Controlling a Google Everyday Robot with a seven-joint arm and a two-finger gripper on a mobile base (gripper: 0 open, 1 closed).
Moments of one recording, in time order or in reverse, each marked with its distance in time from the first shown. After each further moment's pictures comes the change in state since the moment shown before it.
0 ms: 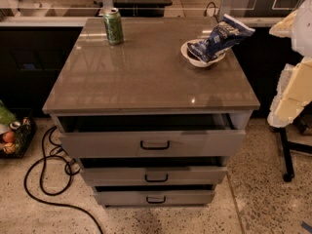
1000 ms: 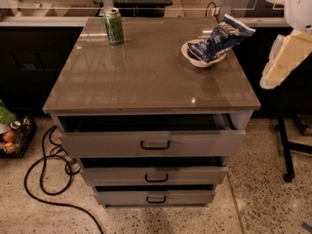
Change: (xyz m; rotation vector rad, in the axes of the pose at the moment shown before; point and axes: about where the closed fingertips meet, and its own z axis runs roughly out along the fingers) arm -0.003 -0.083 0.009 0.182 -0.045 -0.079
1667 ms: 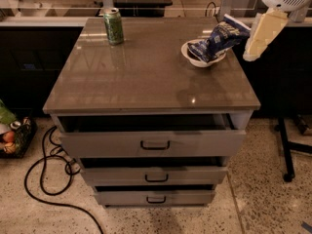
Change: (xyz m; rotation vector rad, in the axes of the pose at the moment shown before) arm -0.020 -0.077 0.039 0.084 -0.001 -0.037
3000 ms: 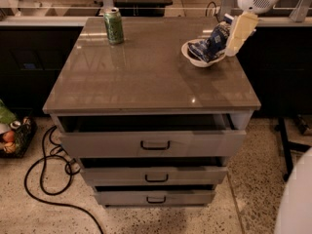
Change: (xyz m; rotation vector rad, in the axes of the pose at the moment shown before) arm -0.002 -0.041 0.092 -0.113 -0.039 0.013
